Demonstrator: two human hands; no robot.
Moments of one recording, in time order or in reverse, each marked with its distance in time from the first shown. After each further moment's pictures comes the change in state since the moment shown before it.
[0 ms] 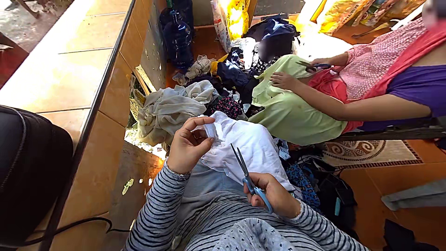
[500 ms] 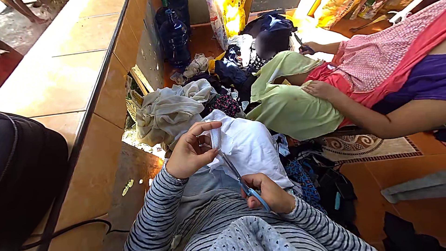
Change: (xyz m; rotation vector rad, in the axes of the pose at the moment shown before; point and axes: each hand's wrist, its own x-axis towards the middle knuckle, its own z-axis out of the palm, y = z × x) left_hand -0.006 -0.001 0.000 -0.016 -0.244 -0.070; right_hand 0.000 0.003 -0.001 0.046 -0.115 0.112
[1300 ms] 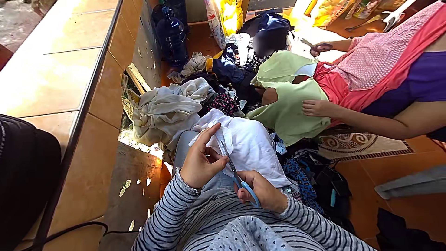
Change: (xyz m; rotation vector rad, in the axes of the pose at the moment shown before) left_hand -0.011 -0.022 0.030 0.176 0.057 -0.076; right_hand 0.010 -0.005 0.015 0.132 0.084 0.042
